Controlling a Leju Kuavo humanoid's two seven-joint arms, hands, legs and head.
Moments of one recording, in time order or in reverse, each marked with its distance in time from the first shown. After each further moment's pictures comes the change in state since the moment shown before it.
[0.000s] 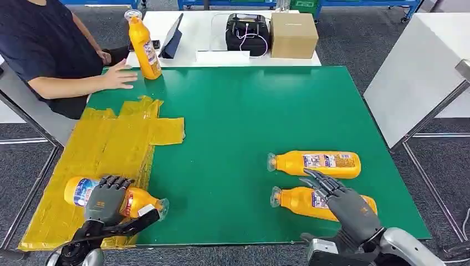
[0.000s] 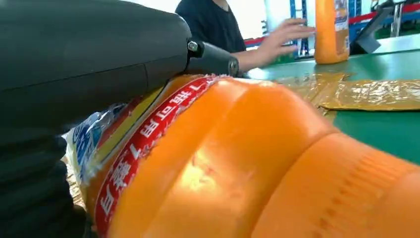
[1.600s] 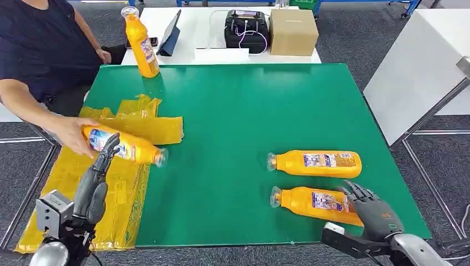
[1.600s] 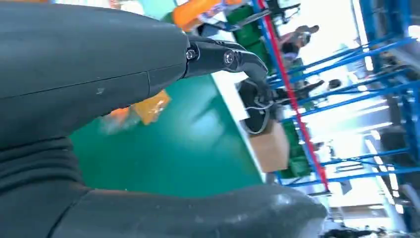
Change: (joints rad) left arm 0.078 -0.076 0.073 -0.499 1.297 -0.408 -0.291; right arm 0.024 0.006 -0.059 0.316 0.207 -0.014 0.179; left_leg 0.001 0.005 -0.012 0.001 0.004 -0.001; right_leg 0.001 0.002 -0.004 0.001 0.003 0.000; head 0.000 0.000
